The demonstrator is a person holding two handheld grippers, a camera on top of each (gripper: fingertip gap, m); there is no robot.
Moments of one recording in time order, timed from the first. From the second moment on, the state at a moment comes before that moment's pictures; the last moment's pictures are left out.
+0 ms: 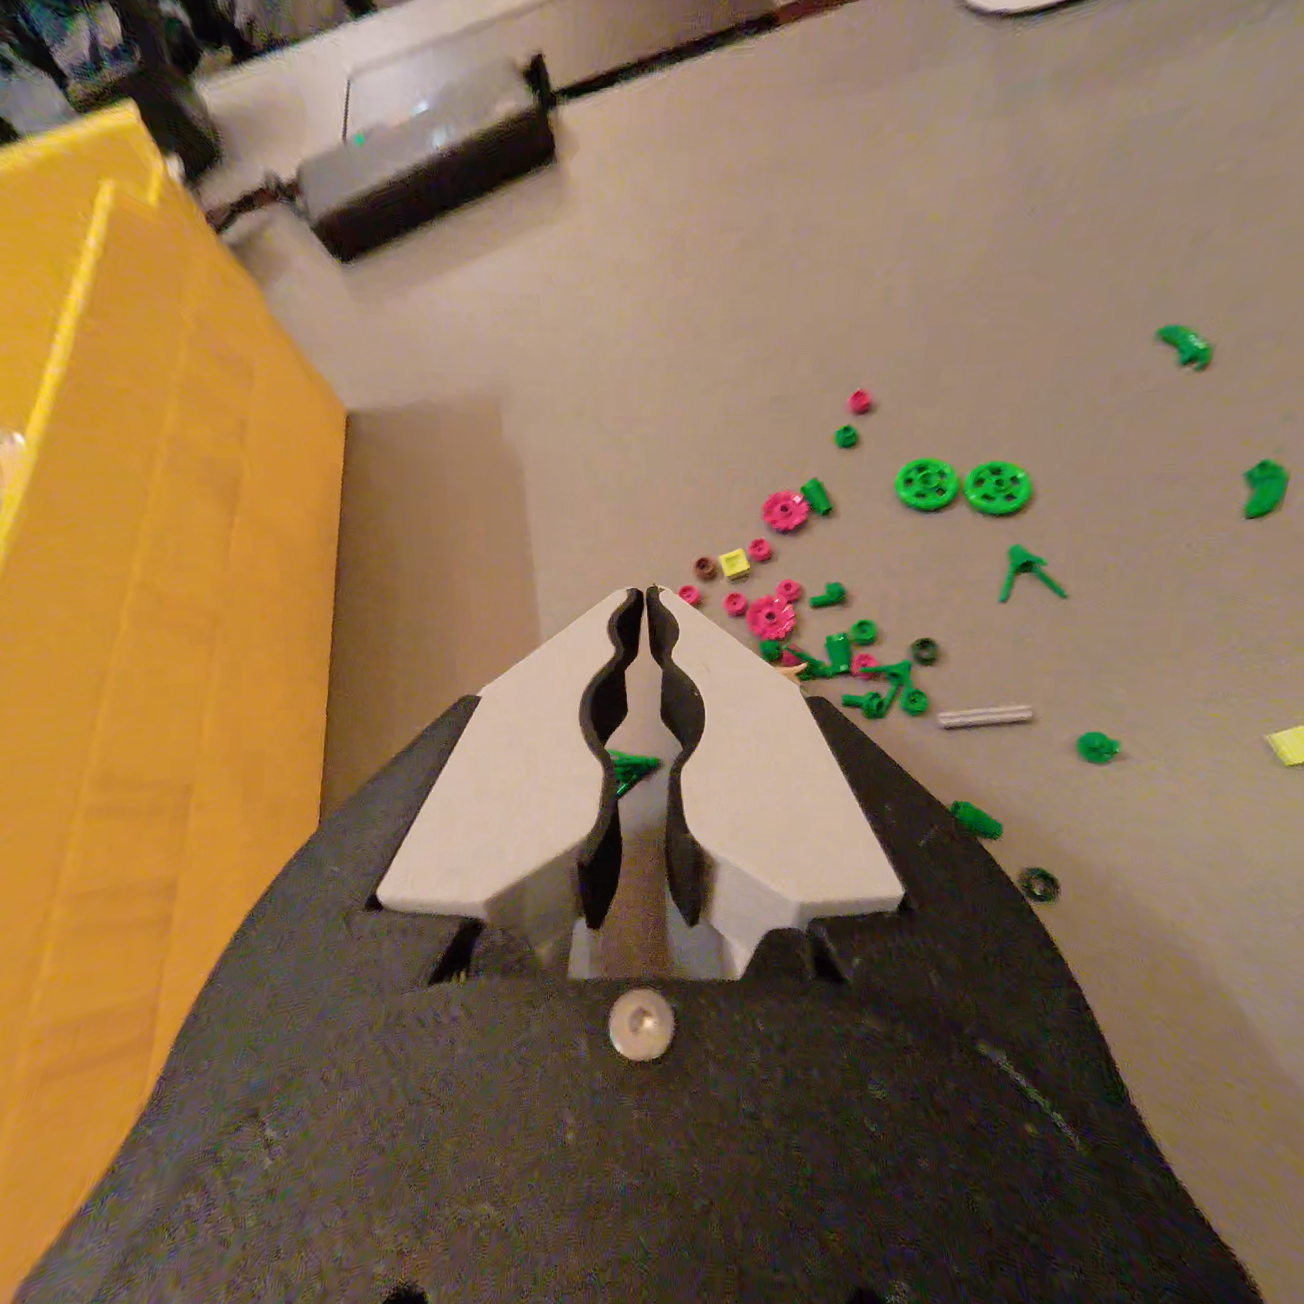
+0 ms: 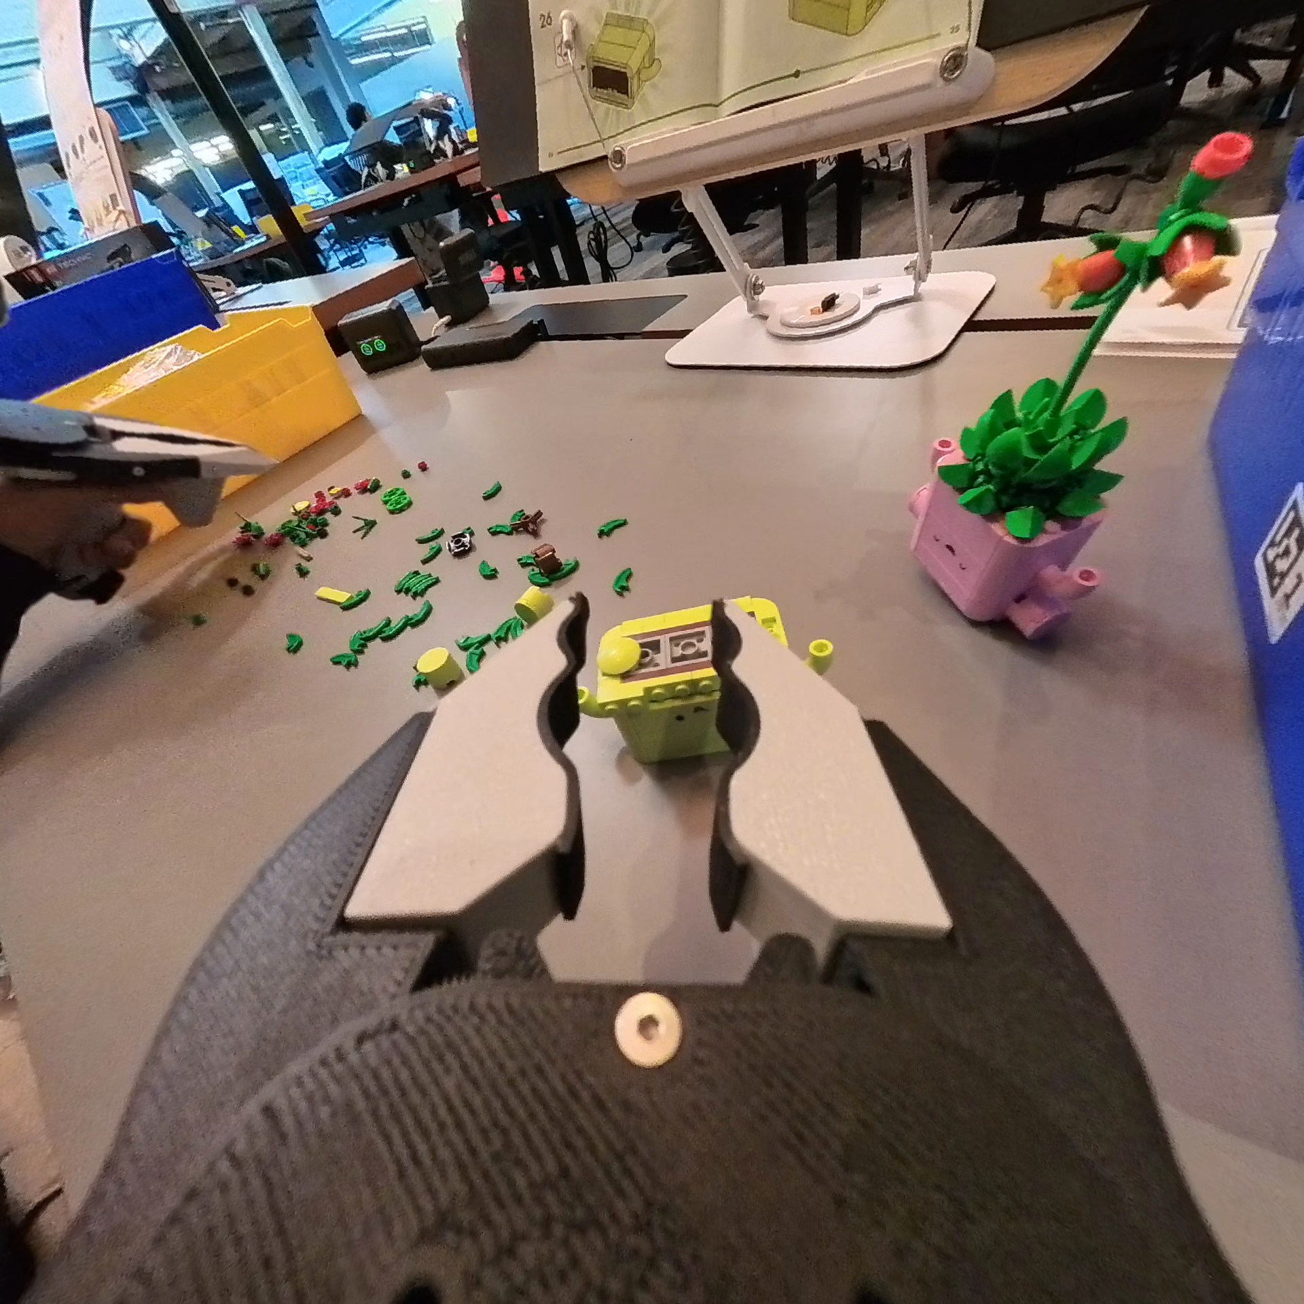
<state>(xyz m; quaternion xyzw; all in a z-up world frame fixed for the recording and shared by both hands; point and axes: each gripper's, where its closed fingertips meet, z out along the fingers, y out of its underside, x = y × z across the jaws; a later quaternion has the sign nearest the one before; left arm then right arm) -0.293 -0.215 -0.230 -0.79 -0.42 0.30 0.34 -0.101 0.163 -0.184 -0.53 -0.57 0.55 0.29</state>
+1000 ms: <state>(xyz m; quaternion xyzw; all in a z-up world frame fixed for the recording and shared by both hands) -0.289 -0.207 -0.237 -0.78 -0.43 0.25 0.37 -0.101 0.167 -0.183 -0.54 -0.56 0.56 0.28</state>
